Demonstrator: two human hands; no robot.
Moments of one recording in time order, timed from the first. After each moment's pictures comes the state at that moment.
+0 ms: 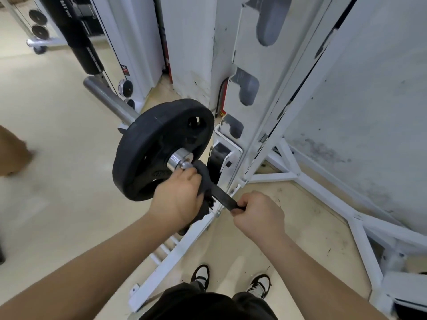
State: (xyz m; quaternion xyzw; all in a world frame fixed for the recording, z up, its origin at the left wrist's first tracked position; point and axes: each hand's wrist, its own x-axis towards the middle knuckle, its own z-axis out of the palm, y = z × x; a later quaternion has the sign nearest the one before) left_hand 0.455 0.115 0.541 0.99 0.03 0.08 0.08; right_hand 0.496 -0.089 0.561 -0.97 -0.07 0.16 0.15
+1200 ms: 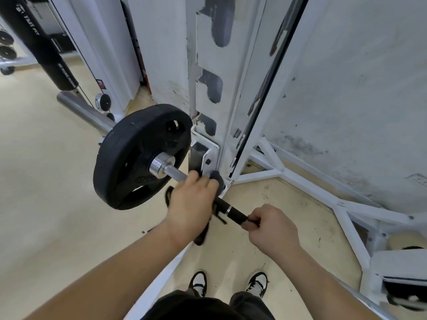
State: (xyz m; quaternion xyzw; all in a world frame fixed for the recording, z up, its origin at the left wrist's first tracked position) left_hand 0.454 0.051 0.555 0.99 -0.08 0.11 0.08; right_hand 0.462 -0.158 0.563 -0.97 -0.05 0.16 0.15
